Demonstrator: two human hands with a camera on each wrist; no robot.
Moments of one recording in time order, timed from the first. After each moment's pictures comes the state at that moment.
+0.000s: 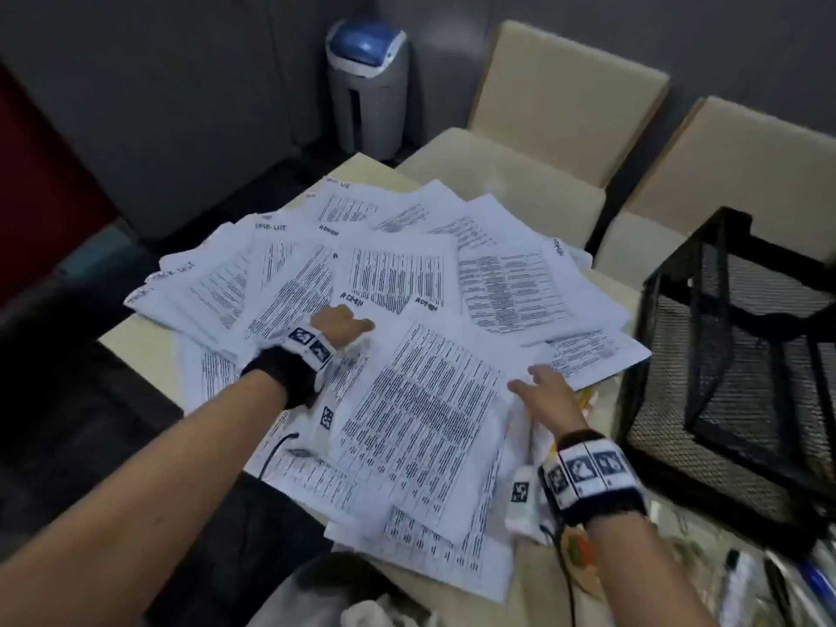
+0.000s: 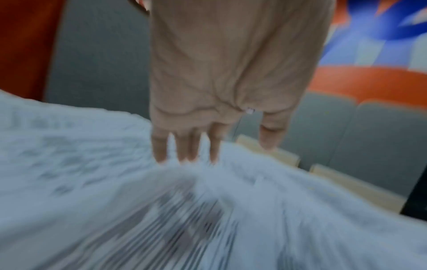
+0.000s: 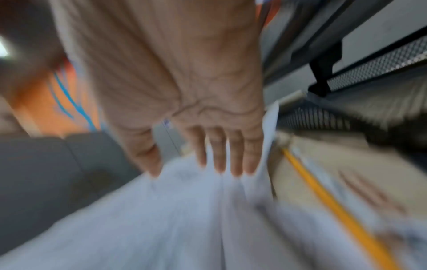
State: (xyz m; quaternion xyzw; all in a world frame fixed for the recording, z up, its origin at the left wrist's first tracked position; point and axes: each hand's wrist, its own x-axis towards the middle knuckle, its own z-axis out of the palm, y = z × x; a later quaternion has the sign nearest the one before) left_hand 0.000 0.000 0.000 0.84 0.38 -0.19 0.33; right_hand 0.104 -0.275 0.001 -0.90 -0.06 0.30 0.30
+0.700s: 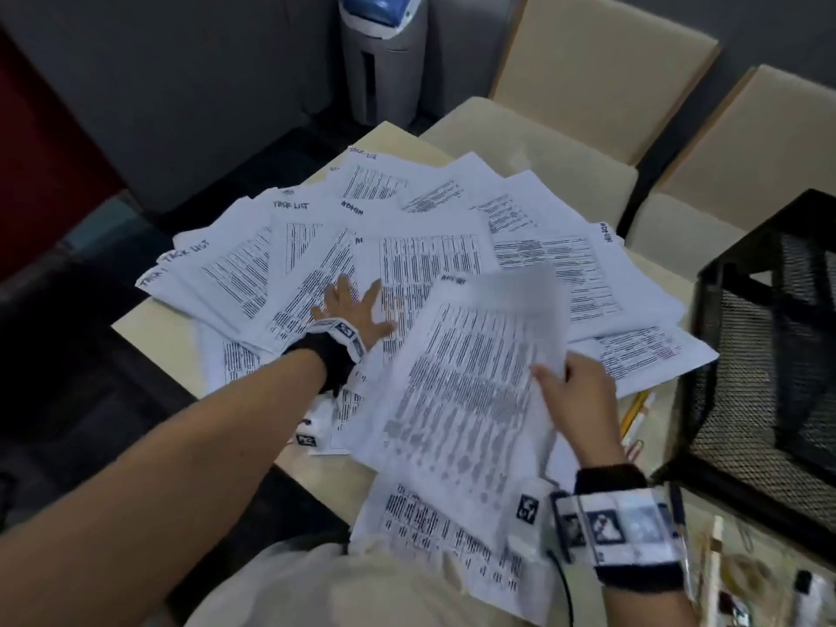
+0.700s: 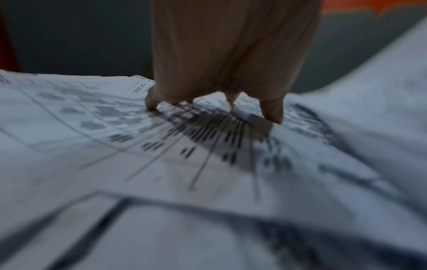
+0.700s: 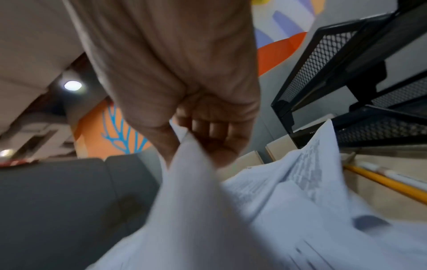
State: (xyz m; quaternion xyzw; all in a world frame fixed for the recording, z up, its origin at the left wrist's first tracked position) left_hand -0.004 0.034 -0.049 0.89 0.34 -0.20 0.23; right_hand 0.056 -0.227 0.037 -0.93 -0.13 0.13 0.31
